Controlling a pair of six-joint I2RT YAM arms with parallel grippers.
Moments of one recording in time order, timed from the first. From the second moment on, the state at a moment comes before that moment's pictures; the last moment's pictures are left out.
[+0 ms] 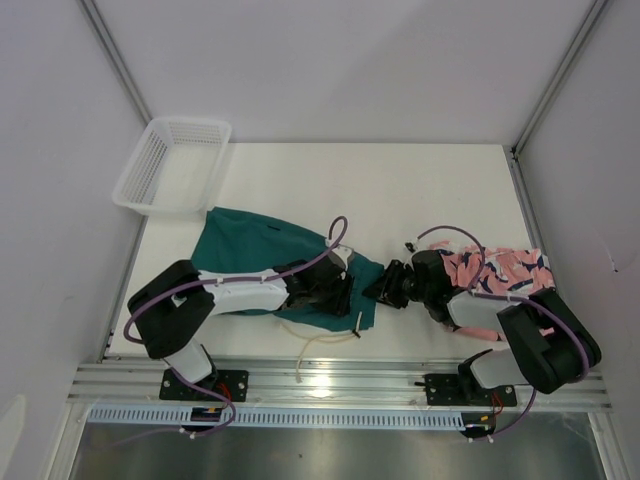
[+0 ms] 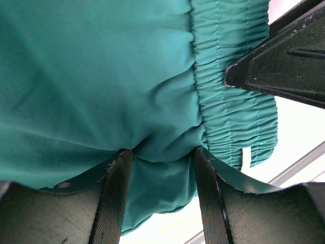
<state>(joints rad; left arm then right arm) -0.97 1.63 0.84 -0.15 0.00 -0.56 0.48 1.40 0.34 0.41 -0.40 0.96</state>
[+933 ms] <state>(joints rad) -1.20 1.37 0.84 -0.21 -0.23 -0.50 0.56 1.44 0.78 -0.28 -0.23 0.84</state>
